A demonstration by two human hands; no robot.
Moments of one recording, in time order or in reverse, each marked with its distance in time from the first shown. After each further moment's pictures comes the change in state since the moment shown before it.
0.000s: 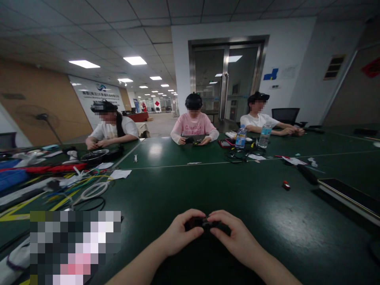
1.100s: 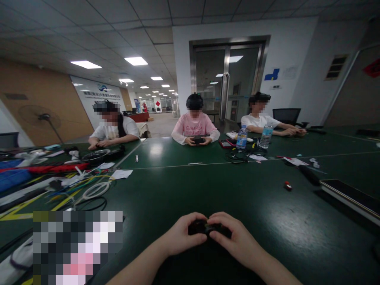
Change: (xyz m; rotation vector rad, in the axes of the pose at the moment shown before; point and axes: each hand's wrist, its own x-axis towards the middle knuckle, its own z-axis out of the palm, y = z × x) left_hand 0.002 0.011 -0.002 0.016 -0.122 -0.047; right_hand 0.000 -0.002 0.001 0.036 -0.063 0.039
